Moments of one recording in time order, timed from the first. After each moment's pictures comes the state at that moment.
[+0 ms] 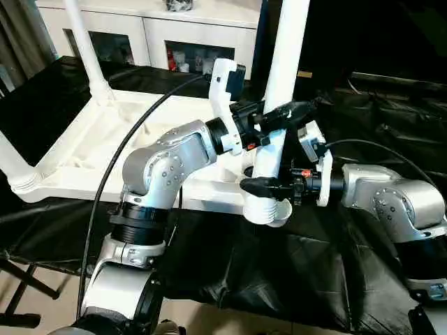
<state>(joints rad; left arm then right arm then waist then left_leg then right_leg) -0.78 0.01 0.02 0.09 -0.64 0.76 -0.61 -0.54 -0.46 0.13 0.05 0.59 0.83 1.05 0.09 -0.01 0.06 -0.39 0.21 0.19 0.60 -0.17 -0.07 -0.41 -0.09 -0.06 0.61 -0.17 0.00</state>
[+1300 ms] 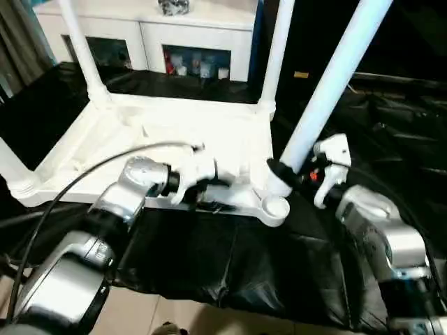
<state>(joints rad) -0.80 0.37 -0.42 0.90 -0.02 -0.15 -1.22 -0.30 -0.30 0.01 0.02 0.30 0.41 0.55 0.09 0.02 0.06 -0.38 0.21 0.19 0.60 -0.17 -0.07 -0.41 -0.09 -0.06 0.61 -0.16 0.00</state>
